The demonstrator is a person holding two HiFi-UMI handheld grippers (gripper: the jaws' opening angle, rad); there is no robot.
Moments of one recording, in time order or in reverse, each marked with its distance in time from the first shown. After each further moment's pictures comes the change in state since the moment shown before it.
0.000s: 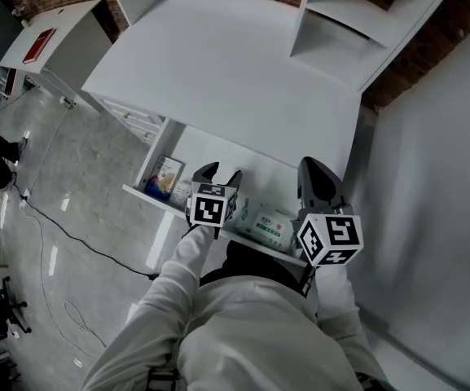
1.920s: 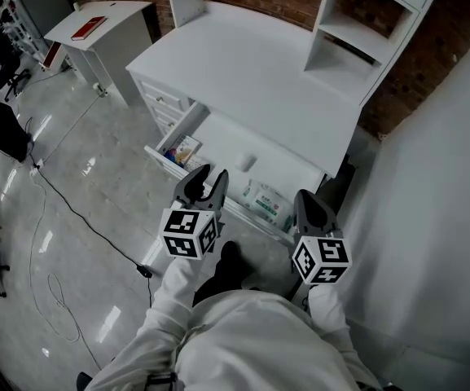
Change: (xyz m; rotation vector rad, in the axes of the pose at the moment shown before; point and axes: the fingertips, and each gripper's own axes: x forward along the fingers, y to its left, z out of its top) left arm -0.224 -0.064 0.012 -0.079 -0.515 0.171; right arm -0.146 0.045 -0.051 -0.006 0.056 0.117
